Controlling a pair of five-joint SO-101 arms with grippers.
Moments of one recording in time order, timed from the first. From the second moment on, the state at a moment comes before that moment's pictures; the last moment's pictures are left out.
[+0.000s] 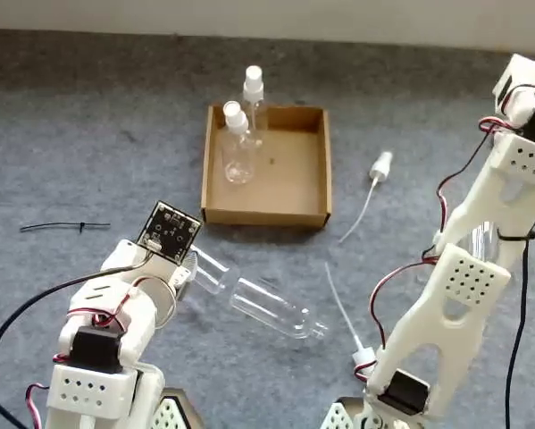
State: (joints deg) left arm 2.9 -84.3 75.2 60.1 -15.3; right arm 22.2 53.0 -95.8 77.7 0.7
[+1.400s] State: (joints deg) left arm 2.9 -84.3 76.3 60.0 -15.3; right arm 27.1 88.0 -94.7 57.5 0.7
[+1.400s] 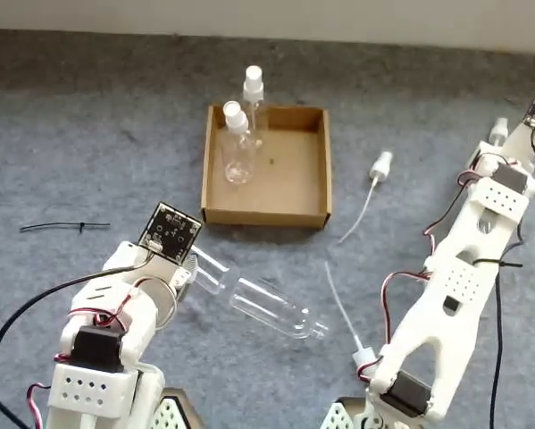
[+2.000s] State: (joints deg) left arm 2.9 -84.3 76.3 60.0 -15.3; right arm 27.1 68.9 -94.7 80.6 6.3
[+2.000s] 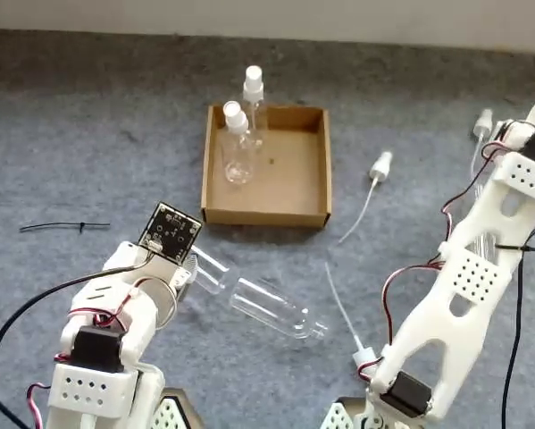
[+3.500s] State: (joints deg) left arm 3.2 -84.3 76.3 60.0 -15.3; right arm 24.0 81.6 -94.7 68.2 6.3
